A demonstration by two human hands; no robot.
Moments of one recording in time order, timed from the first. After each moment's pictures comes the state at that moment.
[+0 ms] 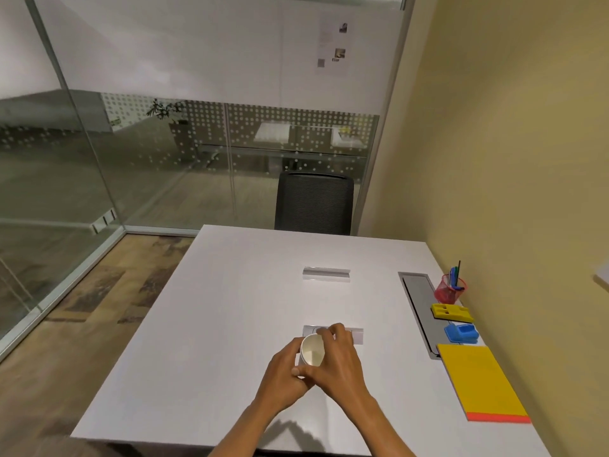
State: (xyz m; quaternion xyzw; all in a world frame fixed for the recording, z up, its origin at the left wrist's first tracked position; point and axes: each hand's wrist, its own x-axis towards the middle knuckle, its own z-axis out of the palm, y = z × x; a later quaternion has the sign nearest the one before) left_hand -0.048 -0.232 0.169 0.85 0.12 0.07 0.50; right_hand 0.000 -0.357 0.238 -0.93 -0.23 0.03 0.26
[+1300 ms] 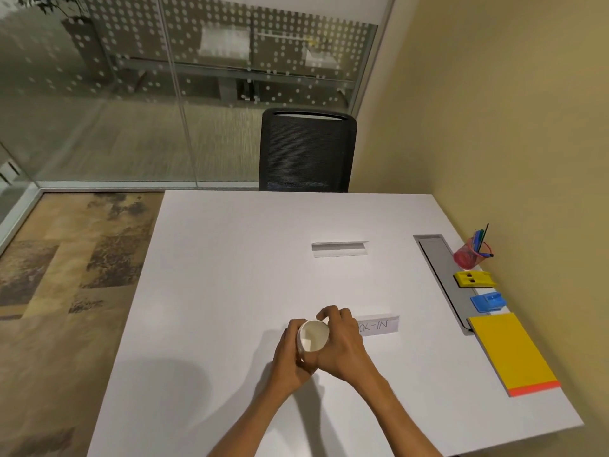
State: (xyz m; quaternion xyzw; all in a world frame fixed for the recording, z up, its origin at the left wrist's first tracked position) left_hand 0.072 -0.066 0.106 0.42 0.31 -0.13 0.84; right_hand 0.100 -0.173 0.197 -0.94 -0.08 0.15 0.29
